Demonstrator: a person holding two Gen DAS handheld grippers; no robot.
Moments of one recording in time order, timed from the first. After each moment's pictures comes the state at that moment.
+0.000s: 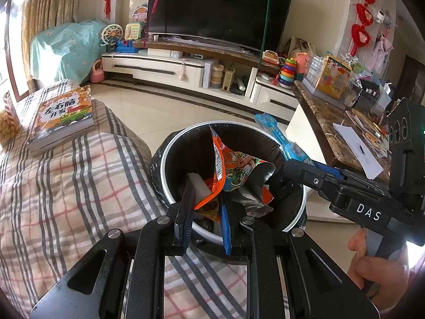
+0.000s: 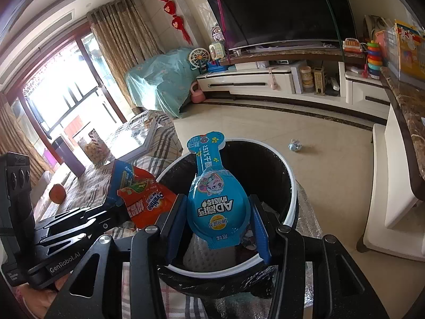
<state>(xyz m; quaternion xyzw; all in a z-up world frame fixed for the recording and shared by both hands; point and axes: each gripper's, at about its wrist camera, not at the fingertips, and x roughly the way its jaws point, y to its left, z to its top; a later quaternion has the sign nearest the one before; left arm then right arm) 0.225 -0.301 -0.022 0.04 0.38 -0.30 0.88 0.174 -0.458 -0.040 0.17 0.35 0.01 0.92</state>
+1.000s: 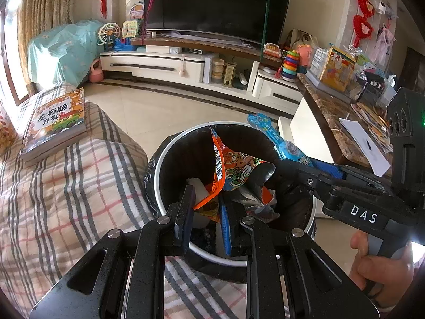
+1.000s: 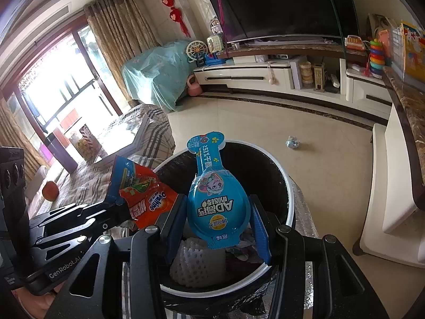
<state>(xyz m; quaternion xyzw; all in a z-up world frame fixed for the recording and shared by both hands) 0.244 -0.322 -0.028 0.06 0.39 -0.29 0.87 0.195 -0.462 -0.046 0.16 0.37 0.00 0.91</state>
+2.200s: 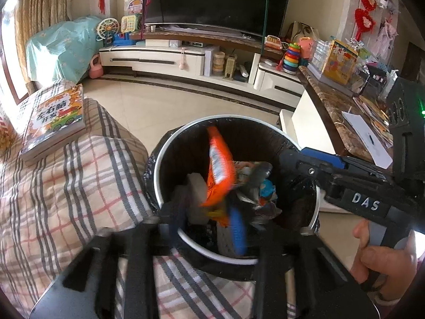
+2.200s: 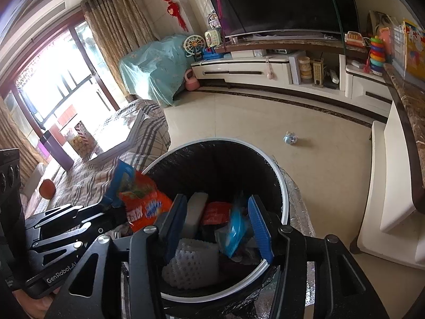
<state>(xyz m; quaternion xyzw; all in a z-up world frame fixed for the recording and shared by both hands) 0.246 -0.324 -0.030 0.08 0.40 -0.28 0.87 0.204 -0.468 -0.048 0.16 0.39 0.00 0.91</state>
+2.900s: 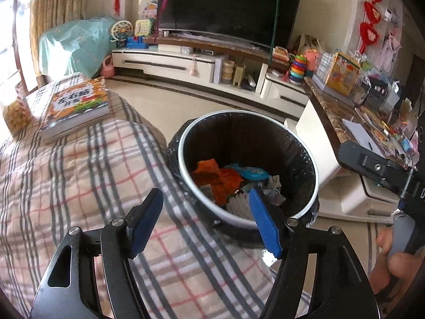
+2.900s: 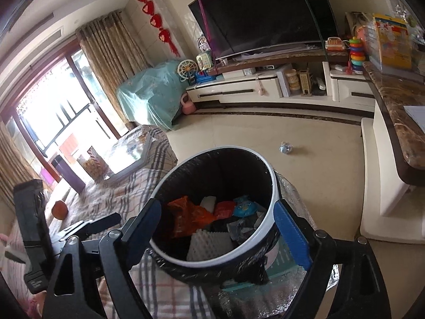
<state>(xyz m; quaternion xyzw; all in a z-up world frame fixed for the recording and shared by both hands) 0.215 -0.278 -0.030 0.04 0.38 -0.27 0.88 0.140 -0.459 -0.019 0.21 0.32 -0.03 0.92</state>
